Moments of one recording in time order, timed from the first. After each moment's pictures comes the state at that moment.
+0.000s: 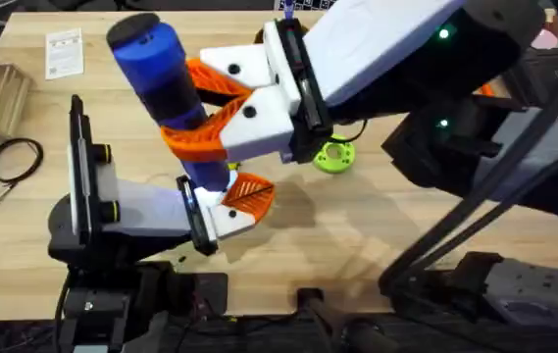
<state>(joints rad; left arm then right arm) 0.01 0.01 0.01 -0.14 1.21 0.05 0.79 1.34 0.83 0.77 -0.98 0.09</state>
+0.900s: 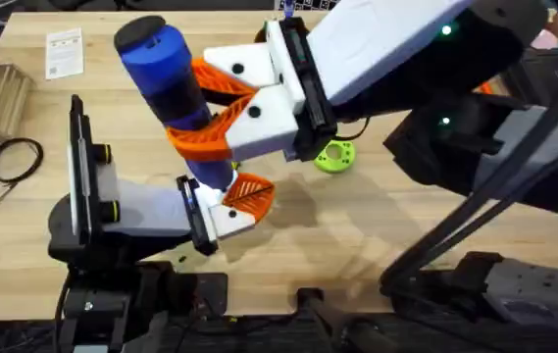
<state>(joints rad) 0.01 0.01 0.01 -0.14 1.21 0.05 0.77 1.34 0.83 0.76 -1.00 0.07</state>
